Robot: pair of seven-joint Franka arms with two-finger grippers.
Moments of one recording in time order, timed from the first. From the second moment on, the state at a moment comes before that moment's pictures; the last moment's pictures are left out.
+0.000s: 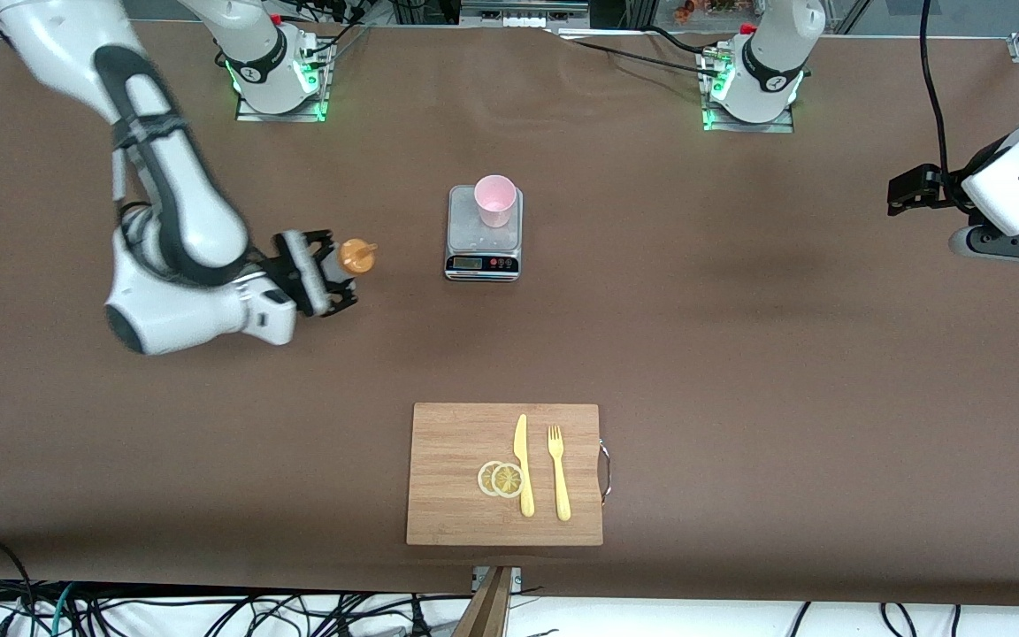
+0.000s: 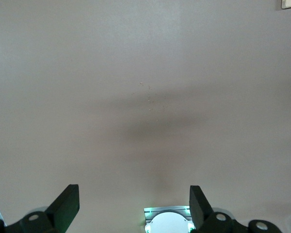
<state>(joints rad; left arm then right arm) -0.03 0.11 -0.02 -1.47 0.07 1.35 0.09 0.08 0.48 0.24 -1.73 0.49 1.73 -1.67</state>
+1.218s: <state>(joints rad) -0.03 0.12 -0.02 -1.47 0.07 1.35 0.09 0.29 0.46 0.56 -1.73 -0.22 1.67 -0.81</state>
